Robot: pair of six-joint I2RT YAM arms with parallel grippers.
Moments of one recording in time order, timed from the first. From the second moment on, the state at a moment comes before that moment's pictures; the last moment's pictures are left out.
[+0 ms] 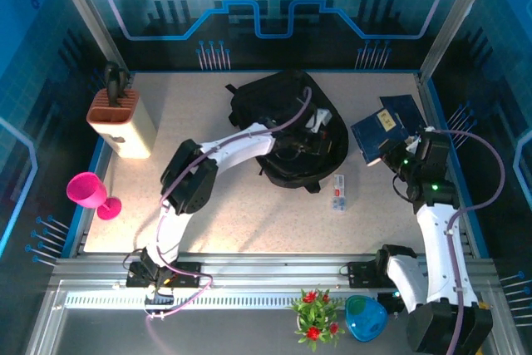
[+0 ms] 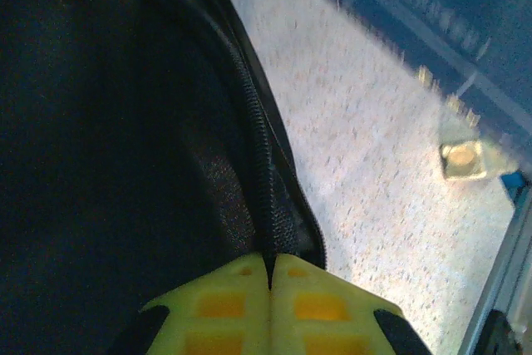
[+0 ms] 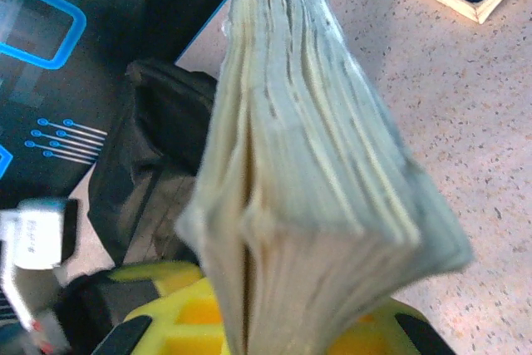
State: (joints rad) left arm -0.72 2.11 1.73 -0.36 0.38 -0.49; right arm -0.18 0.82 0.78 -0.56 -0.27 0.70
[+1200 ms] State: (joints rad) left arm -0.62 1.85 1.49 0.05 0.48 -0.57; right arm 0.26 1.15 0.72 -0.22 -0.37 1.13
